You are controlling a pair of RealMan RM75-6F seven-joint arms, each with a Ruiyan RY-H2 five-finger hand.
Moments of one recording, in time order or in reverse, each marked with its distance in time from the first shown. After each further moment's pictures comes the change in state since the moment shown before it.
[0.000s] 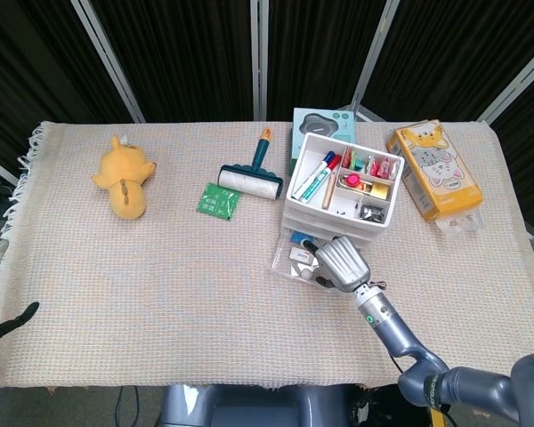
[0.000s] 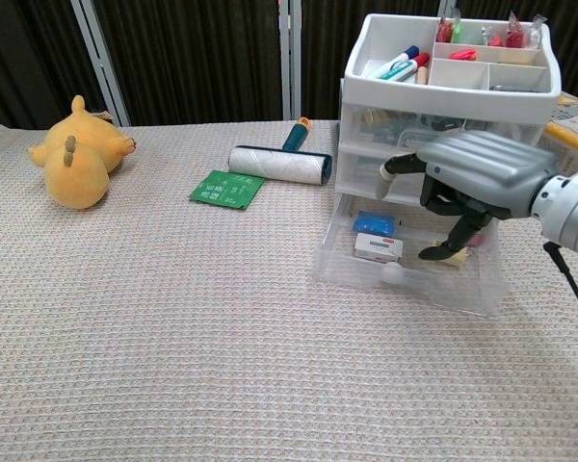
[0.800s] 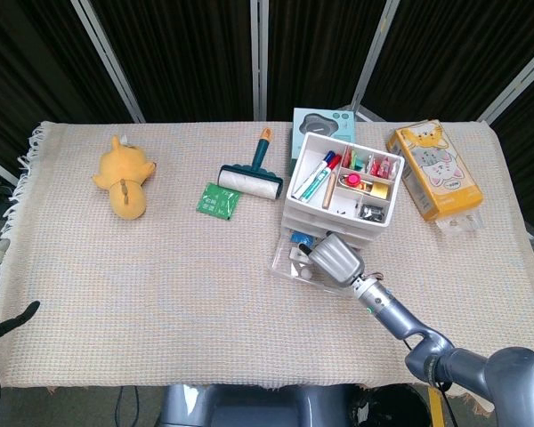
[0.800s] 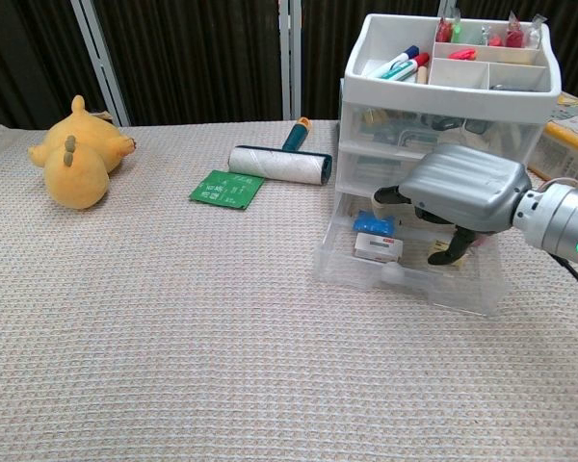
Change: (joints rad) left arm -0.004 -0.004 -0.005 -0.002 -0.011 -0.010 0.015; right arm 0.050 -0.093 -0.043 0.361 -0.214 -0.045 -0.032
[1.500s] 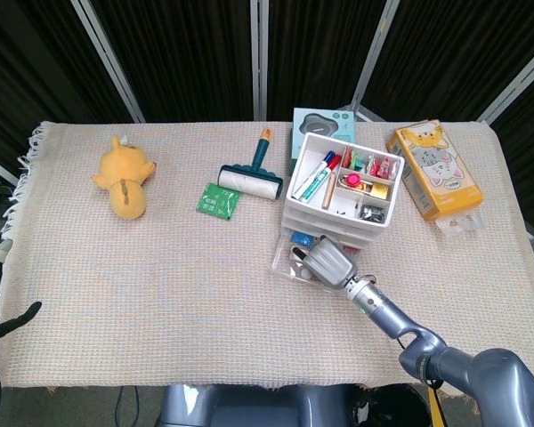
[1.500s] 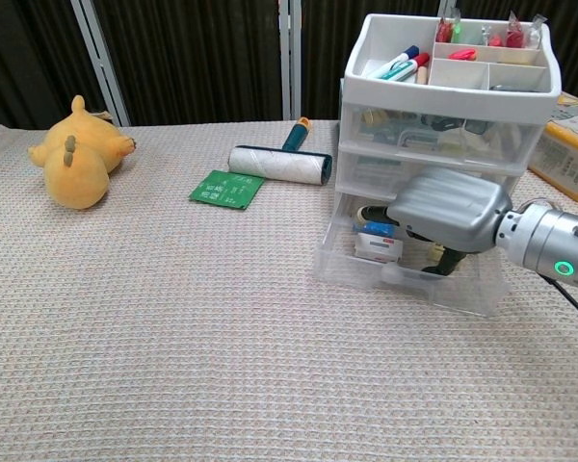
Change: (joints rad) left arm -0.002 0.004 0.004 -0.002 0.003 -0.007 -0.009; right arm 0.006 -0.080 -0.010 0.121 -0.039 -0.030 0.022
